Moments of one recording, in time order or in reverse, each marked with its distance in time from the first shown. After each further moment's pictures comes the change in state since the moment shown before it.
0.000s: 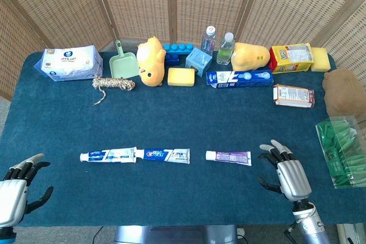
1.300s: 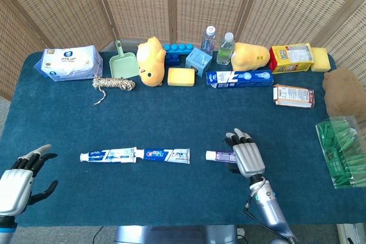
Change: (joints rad) left arm -0.087 0.085 -0.018 -0.023 -0.022 -0.095 -0.074; right arm 0.227 -0.268 0.152 0.005 0.395 -0.264 -0.541
